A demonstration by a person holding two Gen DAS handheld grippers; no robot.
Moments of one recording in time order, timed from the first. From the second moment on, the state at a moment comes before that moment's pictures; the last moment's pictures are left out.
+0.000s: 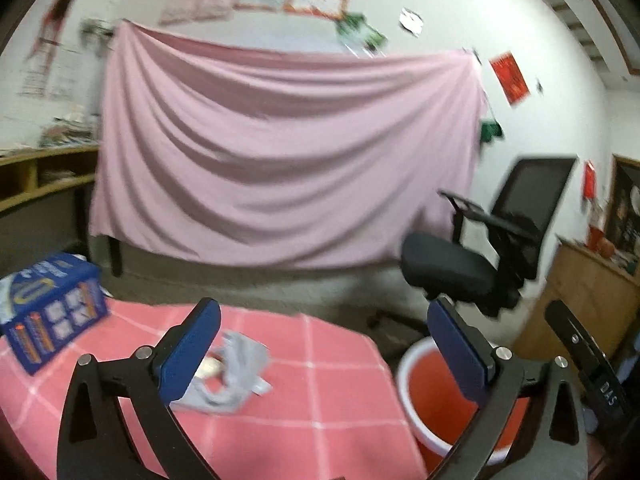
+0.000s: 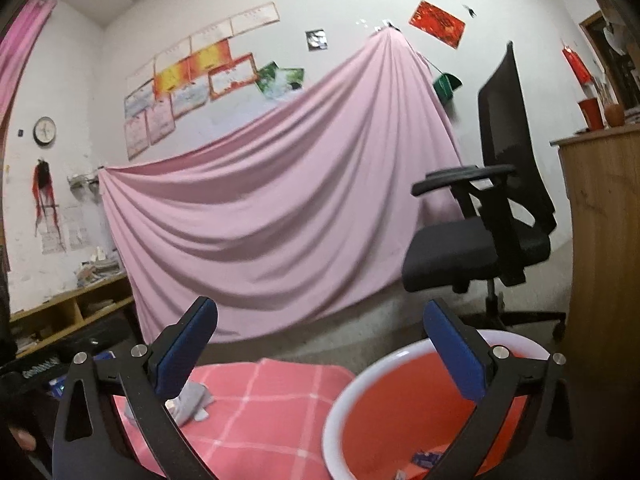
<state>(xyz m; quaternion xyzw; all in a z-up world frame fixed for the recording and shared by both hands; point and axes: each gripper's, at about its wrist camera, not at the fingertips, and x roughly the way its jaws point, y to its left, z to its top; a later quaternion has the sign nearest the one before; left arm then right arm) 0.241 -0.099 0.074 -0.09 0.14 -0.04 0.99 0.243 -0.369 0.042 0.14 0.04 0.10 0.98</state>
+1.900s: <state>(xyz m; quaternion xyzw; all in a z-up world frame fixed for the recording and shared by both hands) 0.308 0.028 -0.045 -0.15 0.41 -0.07 0.90 0.359 -0.217 -0.042 -0.02 0.37 0.18 0.91</state>
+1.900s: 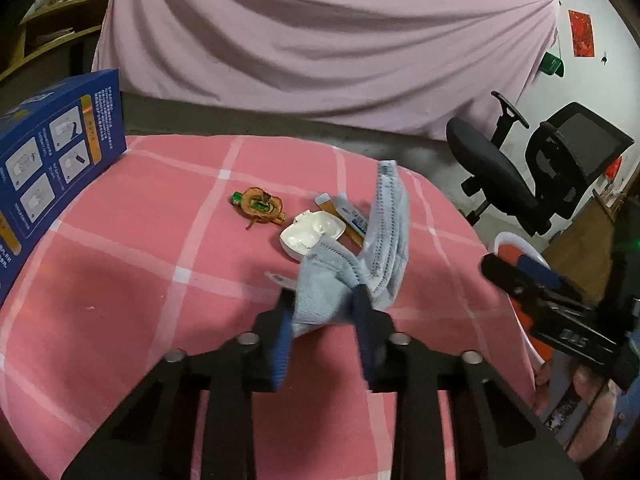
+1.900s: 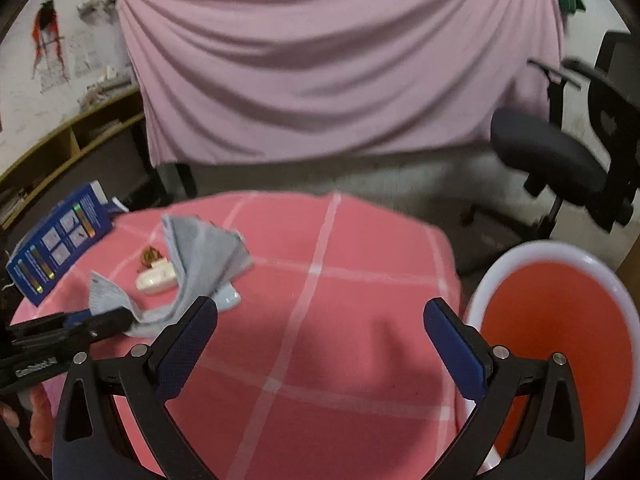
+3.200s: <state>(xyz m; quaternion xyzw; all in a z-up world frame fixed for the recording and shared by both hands) 0.270 0.102 -0.044 -0.27 0.31 0.04 0.91 0.394 -0.138 -0.065 -0.05 0.44 0.31 0.84</state>
